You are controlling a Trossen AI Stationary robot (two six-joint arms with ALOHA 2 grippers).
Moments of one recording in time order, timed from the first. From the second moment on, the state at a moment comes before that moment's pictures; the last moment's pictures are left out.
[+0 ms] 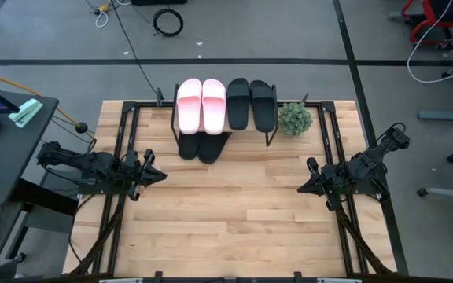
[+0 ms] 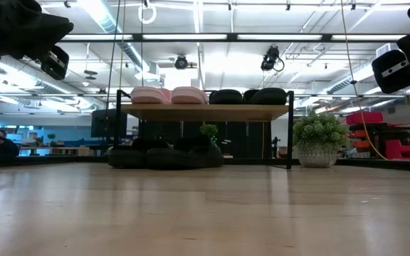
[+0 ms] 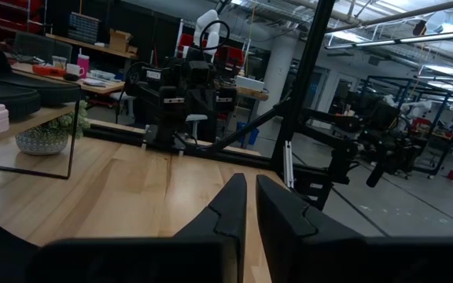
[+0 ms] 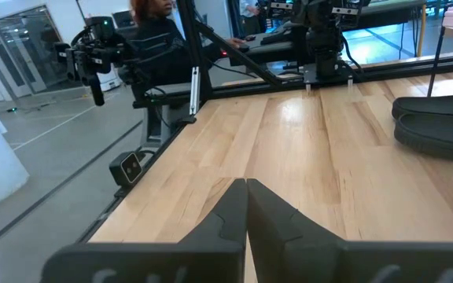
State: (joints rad) left arm -0.30 0.02 0.03 0.12 -0.18 -0.25; right arm 0.58 0.02 0.09 -0.18 0.27 0.27
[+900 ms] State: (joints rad) left arm -0.30 0.02 0.03 0.12 -0.17 -0.25; right arm 0.58 0.02 0.09 -0.18 0.27 0.27
